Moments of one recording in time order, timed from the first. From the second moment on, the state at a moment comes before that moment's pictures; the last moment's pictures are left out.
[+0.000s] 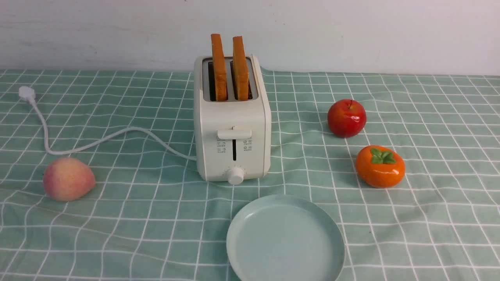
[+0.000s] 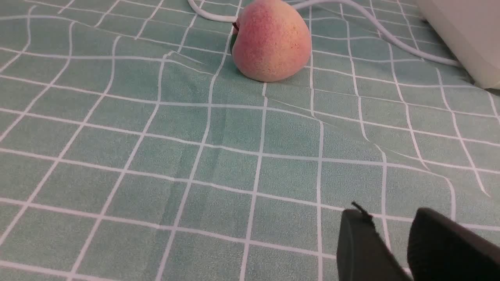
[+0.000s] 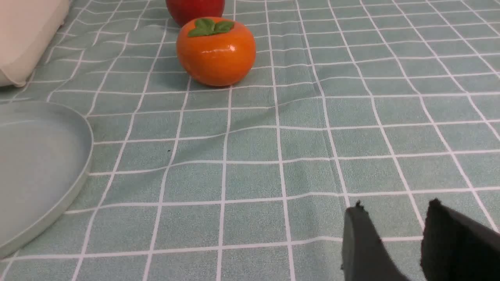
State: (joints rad) right arm 0.01 -0.01 0.01 0.00 0.39 0.05; left arm -0.03 -0.01 0.03 0.10 0.39 -0.33
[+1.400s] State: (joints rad) right arm 0.01 -0.01 0.02 -0.01 0.10 0.09; left arm -0.03 -0.01 0.03 0.13 0.38 -0.33
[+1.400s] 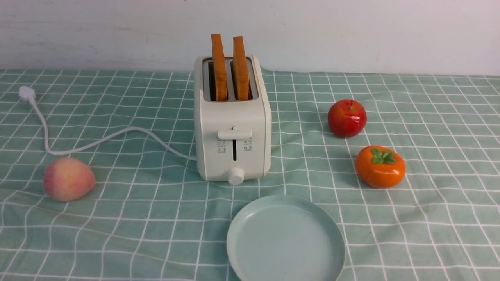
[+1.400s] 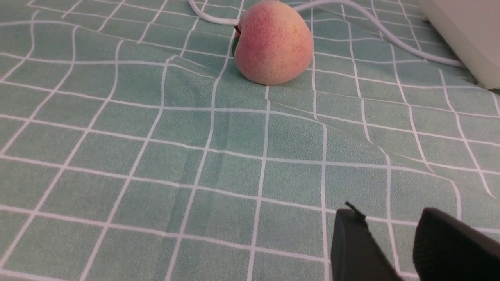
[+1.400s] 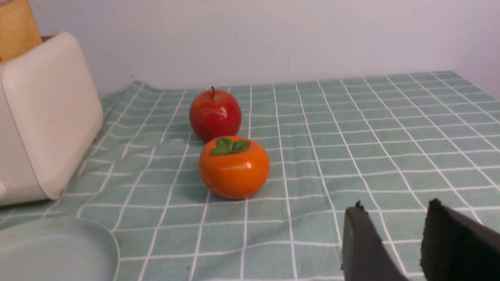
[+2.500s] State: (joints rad) right arm 0.01 0.50 -1.07 -0.01 0.14 0.33; left arm -0.03 0.33 -0.81 0.08 -0.02 -0.60
